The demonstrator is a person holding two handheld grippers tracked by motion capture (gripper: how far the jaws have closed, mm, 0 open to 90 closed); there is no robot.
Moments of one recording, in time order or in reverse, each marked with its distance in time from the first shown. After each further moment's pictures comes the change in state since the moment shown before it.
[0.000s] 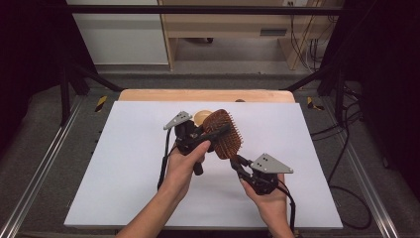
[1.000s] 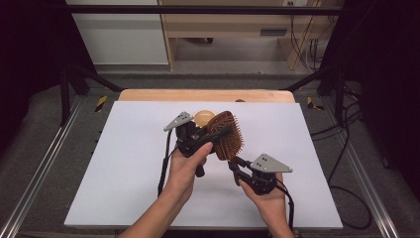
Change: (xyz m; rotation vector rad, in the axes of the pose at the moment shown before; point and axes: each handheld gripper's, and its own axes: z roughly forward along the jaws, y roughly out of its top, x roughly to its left) left arm -0.011 0.002 -0.002 -0.011 -0.022 0.015; right arm -0.002 -0.006 0.006 -0.005 0.050 0.031
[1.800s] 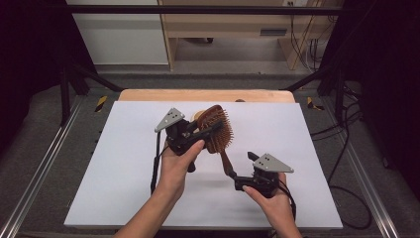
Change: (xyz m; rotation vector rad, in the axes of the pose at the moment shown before) left arm 0.002 0.015 -0.020 -0.048 0.068 0.120; right arm -0.005 -0.005 -0.001 0.024 -0.084 0.040
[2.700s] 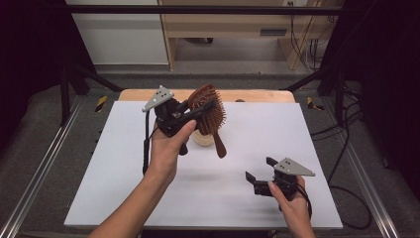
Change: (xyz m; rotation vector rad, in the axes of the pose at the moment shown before) left arm 0.004 0.054 -0.005 -0.046 0.040 0.047; right arm -0.040 -0.025 -0.028 0.030 -0.013 0.060
